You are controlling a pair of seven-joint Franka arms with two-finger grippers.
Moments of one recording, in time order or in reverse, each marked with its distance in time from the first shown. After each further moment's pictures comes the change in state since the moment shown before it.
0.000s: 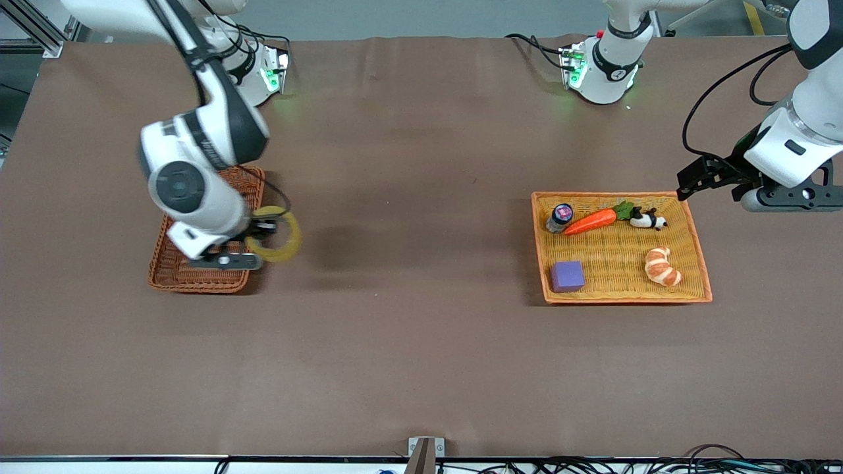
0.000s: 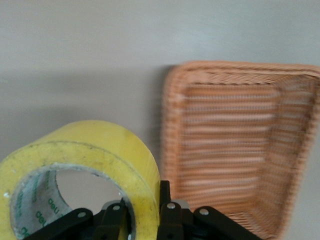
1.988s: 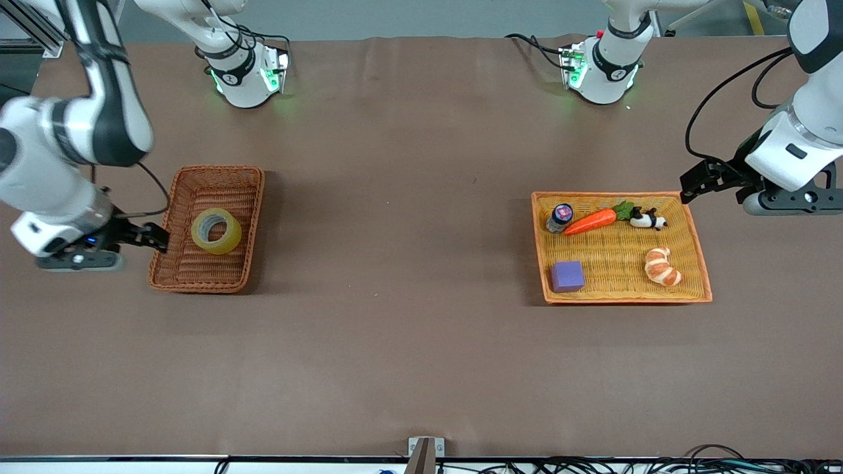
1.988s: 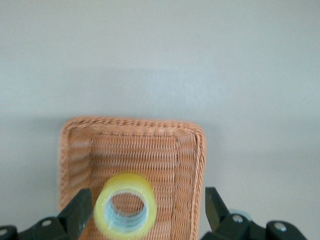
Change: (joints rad) left arm 0.000 0.013 0.000 0.013 0.021 0.002 0.000; right arm 0.008 -0.142 -0.305 0.031 0.094 0.062 -0.357
